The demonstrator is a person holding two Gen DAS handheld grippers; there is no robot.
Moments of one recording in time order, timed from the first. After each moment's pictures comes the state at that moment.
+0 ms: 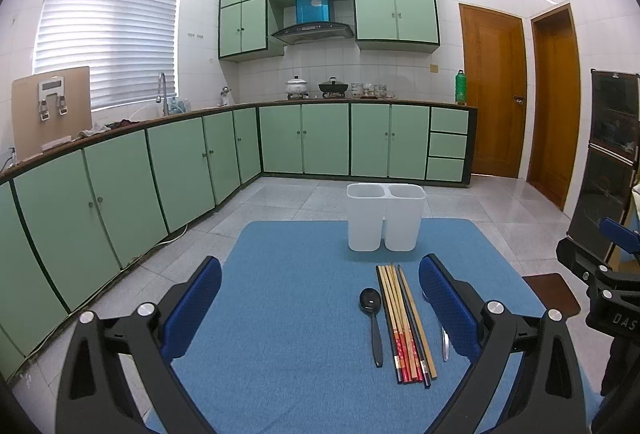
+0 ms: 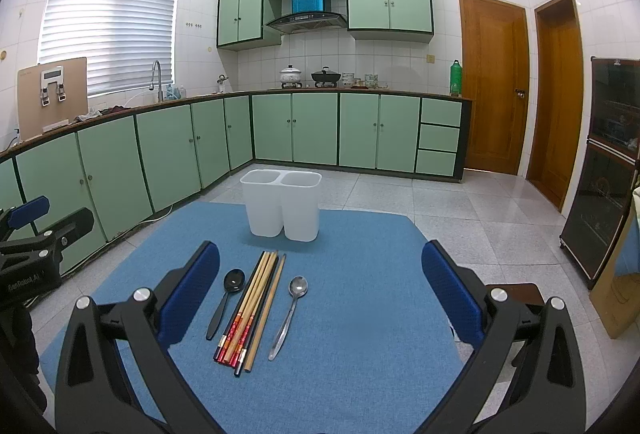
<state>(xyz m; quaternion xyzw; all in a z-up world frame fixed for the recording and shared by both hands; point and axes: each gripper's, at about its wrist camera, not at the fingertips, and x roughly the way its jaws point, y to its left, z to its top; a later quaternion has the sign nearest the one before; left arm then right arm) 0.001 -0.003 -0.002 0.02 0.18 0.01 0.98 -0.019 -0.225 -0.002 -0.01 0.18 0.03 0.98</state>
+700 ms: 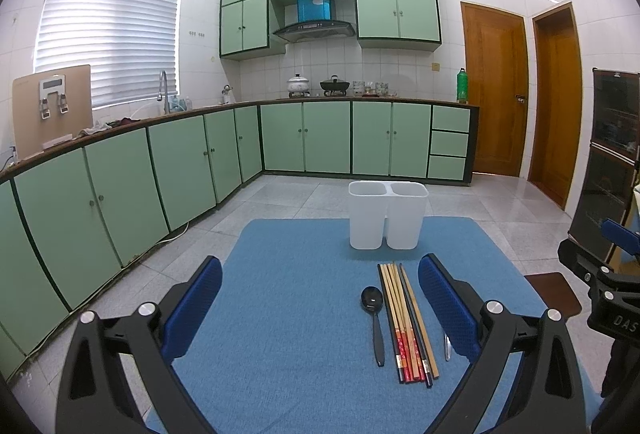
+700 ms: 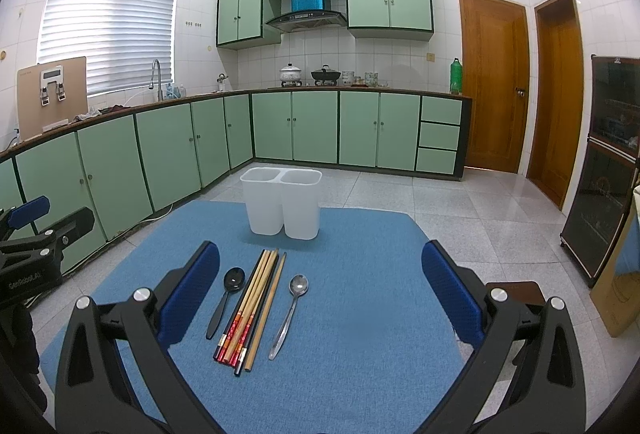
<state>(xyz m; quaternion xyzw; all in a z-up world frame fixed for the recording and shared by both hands) 0.003 0.002 -0.006 0.02 0.19 0.01 0.98 -0.019 -0.225 -0.004 -0.01 0.18 0.03 0.98</state>
